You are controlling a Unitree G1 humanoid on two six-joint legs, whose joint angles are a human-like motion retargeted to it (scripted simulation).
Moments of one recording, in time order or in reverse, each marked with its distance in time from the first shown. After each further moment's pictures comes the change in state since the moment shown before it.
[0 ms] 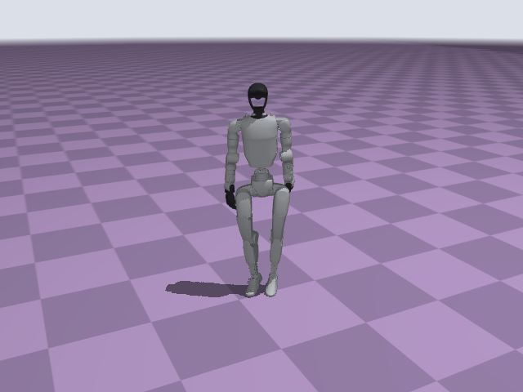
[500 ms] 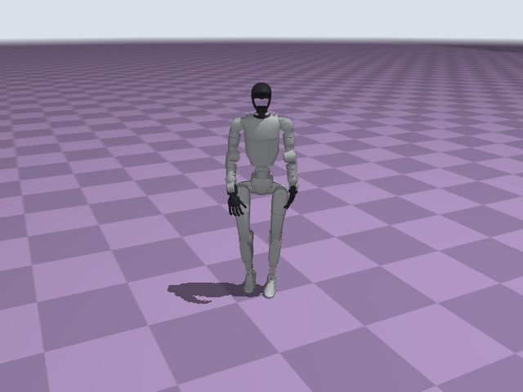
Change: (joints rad) left arm -0.219 0.071 -0.022 -0.109 -0.126 -0.051 -0.053; right arm -0.138 -0.045 0.242 -0.487 -0.203 -0.118 -0.025; waist 0.040 0.041 0.121; left_leg -0.054 0.086 0.043 0.021 0.018 -0.051; right_leg -0.131 0.065 0.205 0.269 -0.011 0.054
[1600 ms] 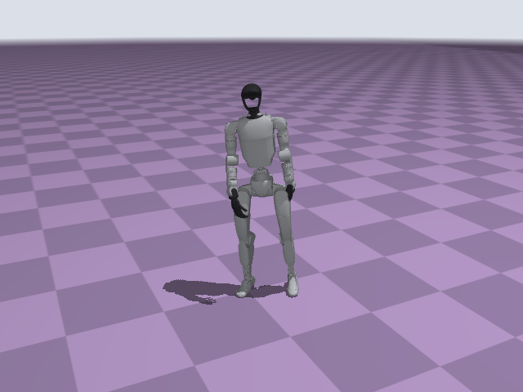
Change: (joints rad) left arm 0.110 -0.055 0.009 -0.019 -0.012 0.005 0.009; right arm -0.032 0.094 -0.181 0.231 0.411 0.079 0.107; waist 0.020 0.010 -0.119; left_leg 0.026 0.136 0.144 0.070 -0.145 -0.014; right_leg 0.089 -0.158 -0.172 -0.268 0.031 -0.019
